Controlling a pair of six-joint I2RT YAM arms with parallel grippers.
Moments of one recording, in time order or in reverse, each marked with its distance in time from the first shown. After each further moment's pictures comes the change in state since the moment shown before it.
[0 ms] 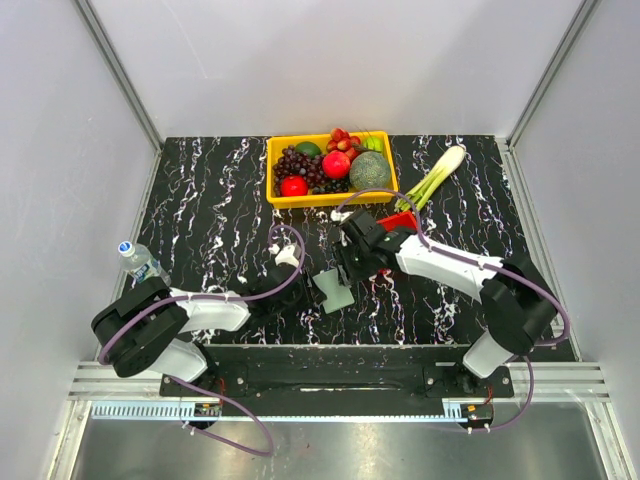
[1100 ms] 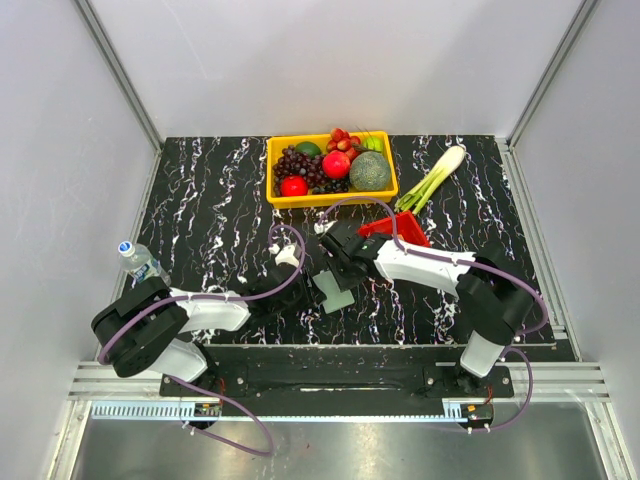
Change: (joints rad) left arm -0.001 0.000 0.003 -0.005 -0.003 0.006; right arm 0.124 0.131 0.071 -0.033 0.192 -0.029
